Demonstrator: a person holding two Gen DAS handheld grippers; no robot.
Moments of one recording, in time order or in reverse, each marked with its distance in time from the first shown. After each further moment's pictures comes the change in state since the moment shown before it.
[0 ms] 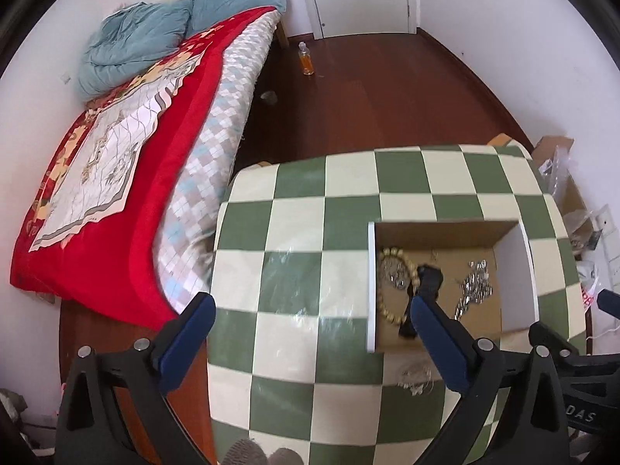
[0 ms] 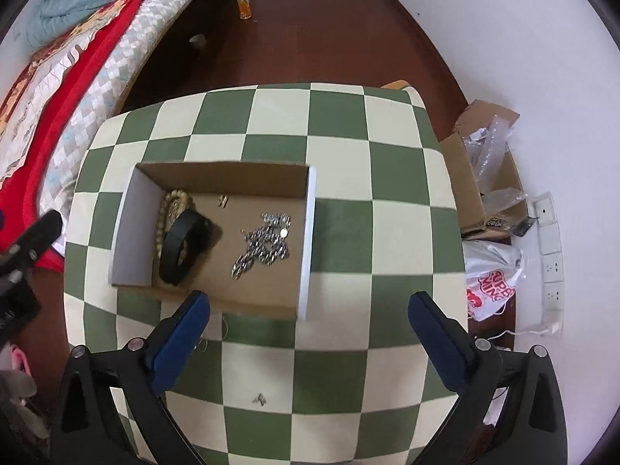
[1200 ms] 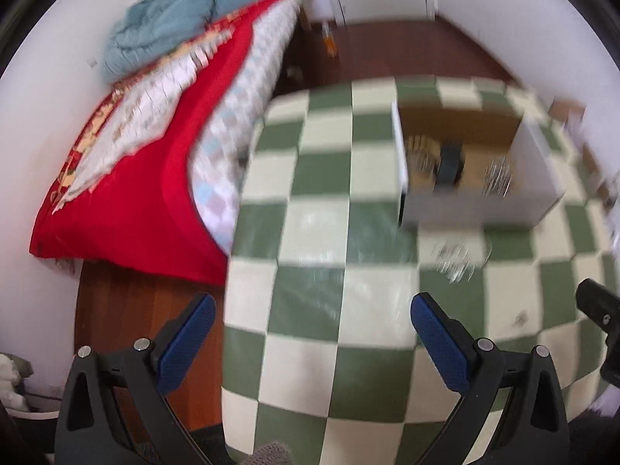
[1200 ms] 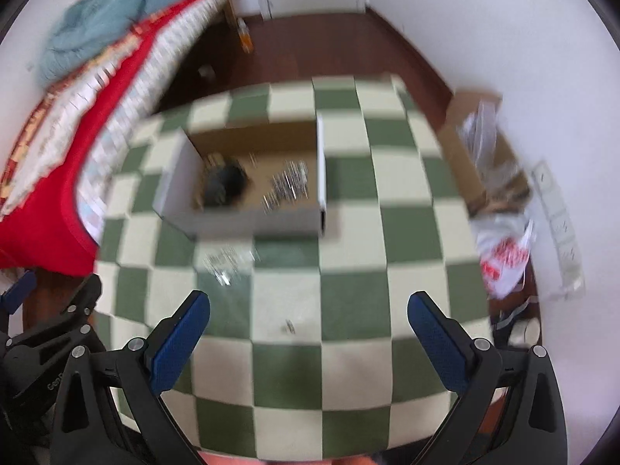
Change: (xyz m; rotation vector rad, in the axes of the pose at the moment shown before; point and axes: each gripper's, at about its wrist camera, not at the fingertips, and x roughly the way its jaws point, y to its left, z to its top) left arm -0.002 0.000 -0.126 -0.011 0.065 0.104; right arm -0.035 0.005 -0.114 0.091 -0.096 0.066
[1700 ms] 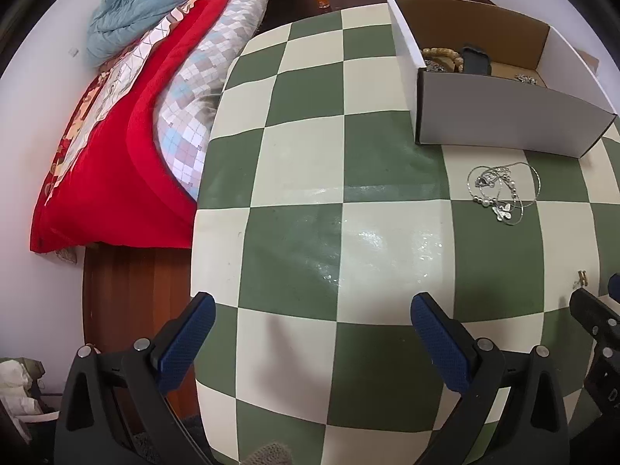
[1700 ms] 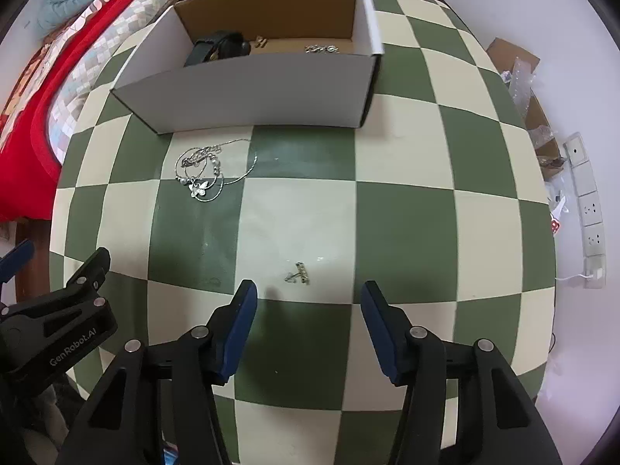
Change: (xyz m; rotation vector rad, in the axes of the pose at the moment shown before) left arm 0.063 -0.012 -0.024 0.053 0.118 0.033; right arm 0.098 0.020 -0.045 -0.082 0.169 0.016
